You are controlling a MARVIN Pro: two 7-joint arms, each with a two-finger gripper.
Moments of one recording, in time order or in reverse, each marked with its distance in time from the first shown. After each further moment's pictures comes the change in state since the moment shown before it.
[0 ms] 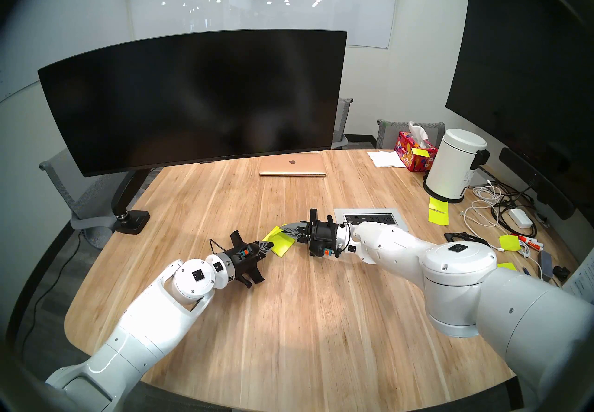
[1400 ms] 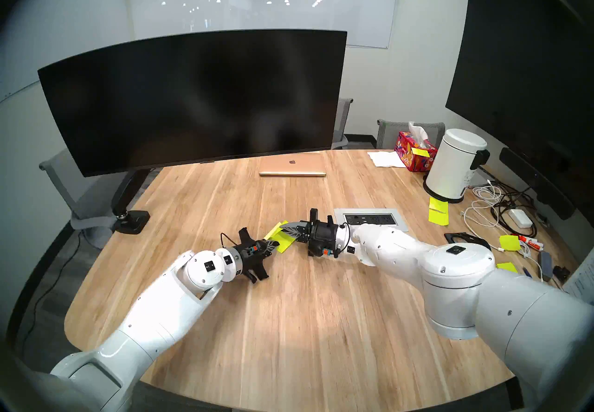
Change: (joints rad) left arm -0.104 -0.027 0.065 0.109 0.049 0.000 -0.044; right arm -0.006 0.004 -0.023 -0.017 0.063 0.001 -0.006
